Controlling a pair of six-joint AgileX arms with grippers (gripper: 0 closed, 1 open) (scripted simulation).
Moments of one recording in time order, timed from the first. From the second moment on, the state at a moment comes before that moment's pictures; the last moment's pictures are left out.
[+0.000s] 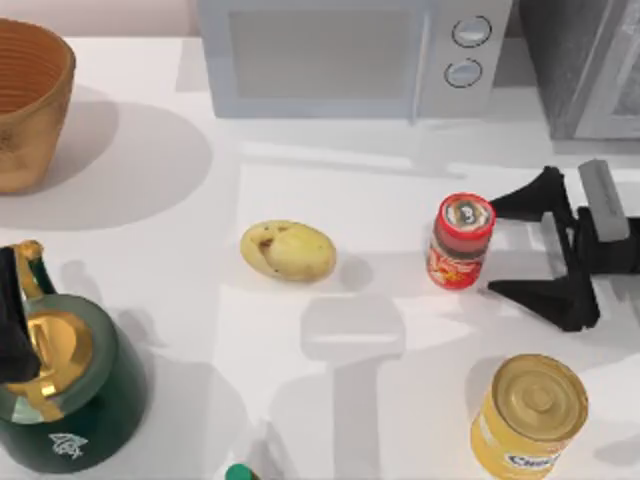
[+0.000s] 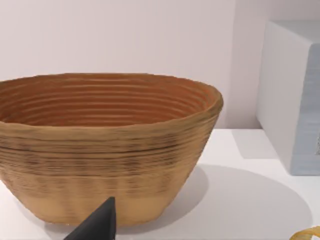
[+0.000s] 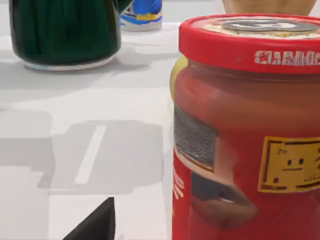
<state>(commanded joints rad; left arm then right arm) 0.00 0.00 0.00 0.00 0.00 0.00 -0.04 2.41 1.06 0.63 -1.58 -0.70</state>
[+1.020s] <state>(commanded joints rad) 0.00 0.00 0.00 0.00 0.00 0.00 0.04 2.58 1.08 1.45 -1.50 -0.02</state>
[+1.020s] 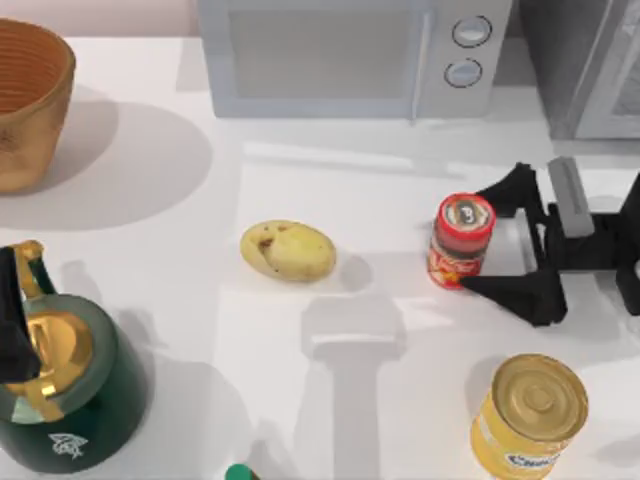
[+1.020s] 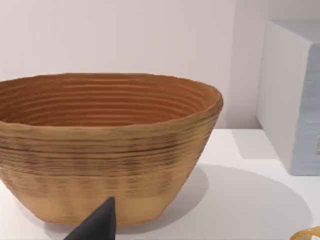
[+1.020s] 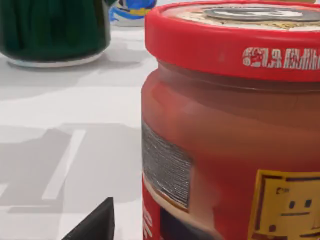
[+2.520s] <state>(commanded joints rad) 0.00 0.00 0.00 0.00 0.00 0.00 0.11 2.57 1.06 1.61 -1.42 0.11</state>
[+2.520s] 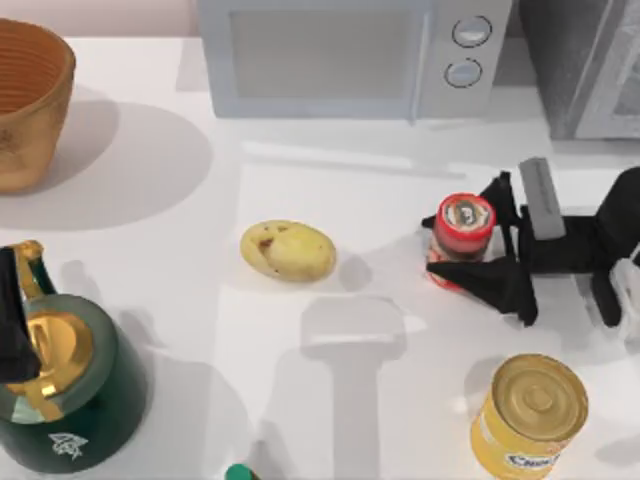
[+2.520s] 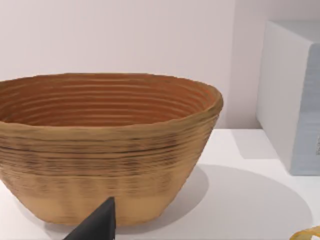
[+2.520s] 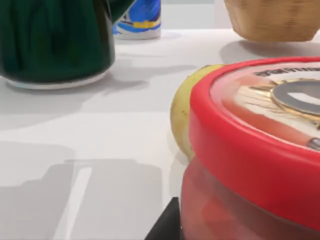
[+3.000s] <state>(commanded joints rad) 0.00 0.00 0.00 0.00 0.00 0.00 0.11 2.56 1.05 1.60 -1.42 0.11</state>
